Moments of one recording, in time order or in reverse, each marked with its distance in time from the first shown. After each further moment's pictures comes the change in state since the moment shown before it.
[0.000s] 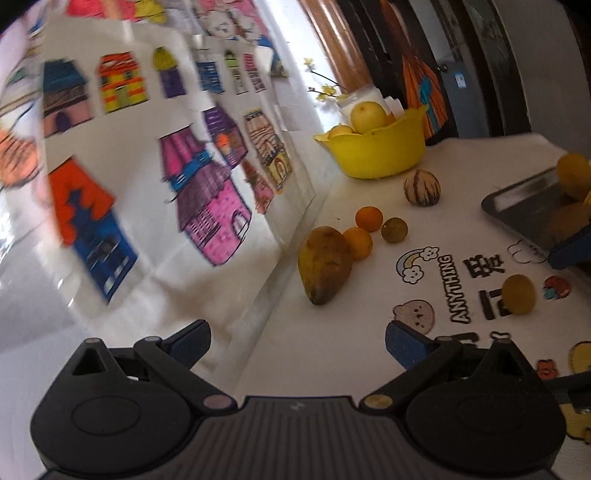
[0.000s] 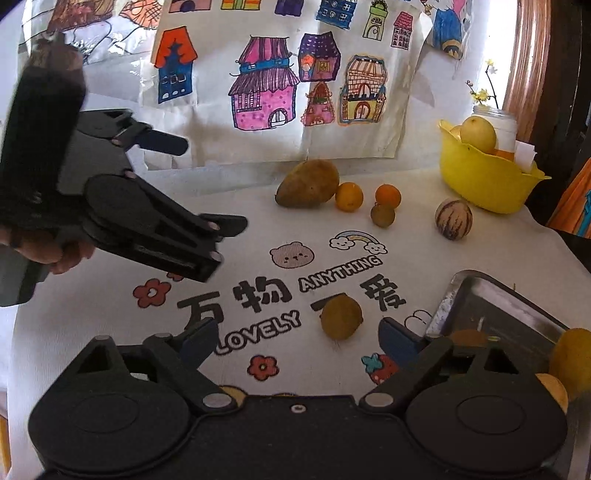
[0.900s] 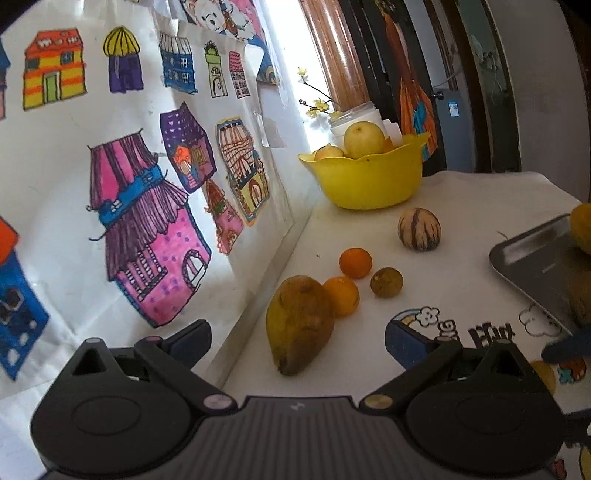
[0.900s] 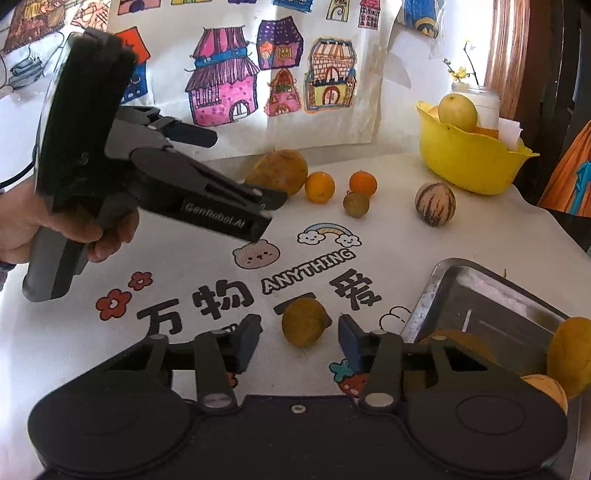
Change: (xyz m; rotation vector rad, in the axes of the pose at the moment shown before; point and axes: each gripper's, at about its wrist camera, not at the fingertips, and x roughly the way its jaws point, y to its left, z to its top) left arm 0.055 0.002 0.031 -0.095 -0.059 -0.108; right arm 0.018 -0.024 0.002 0.064 0.032 -0.031
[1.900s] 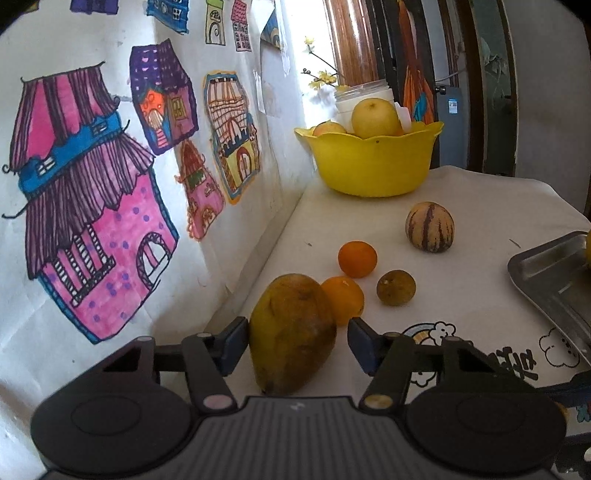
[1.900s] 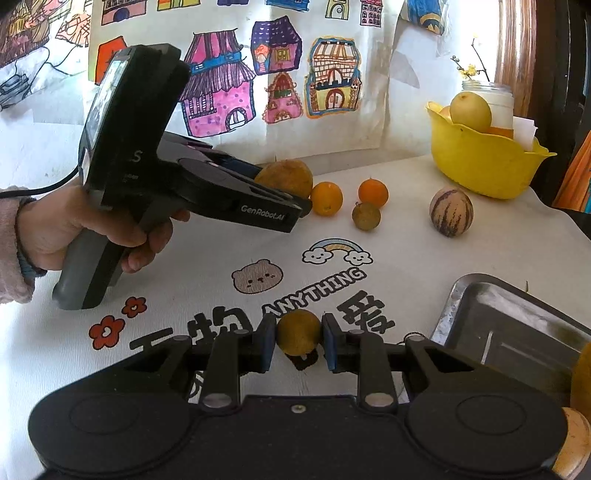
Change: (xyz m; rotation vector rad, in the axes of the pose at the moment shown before) left arm 0.049 0.013 0.007 -0.086 0.075 -0.082; right arm 0.020 -0.007 0.015 0.023 -0.026 0.050
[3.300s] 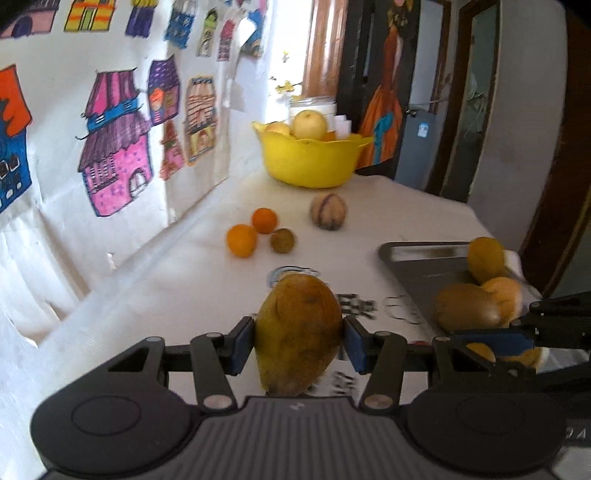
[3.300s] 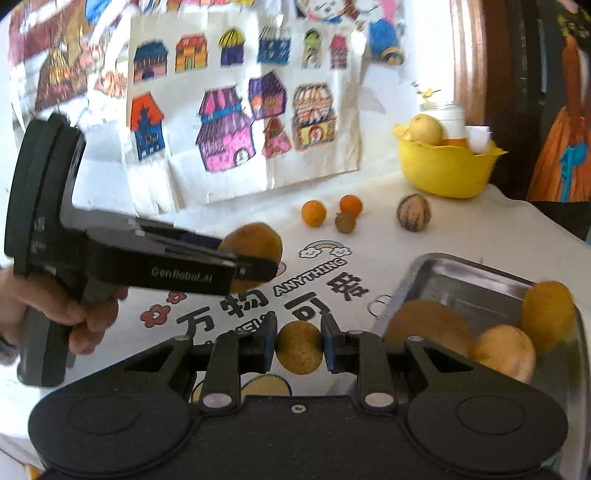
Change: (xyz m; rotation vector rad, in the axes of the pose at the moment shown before) left arm -0.106 -0.044 -0.039 -0.180 0.011 -0.191; right arm -0.088 -0.001 -0.037 0.096 -0.108 -0.011
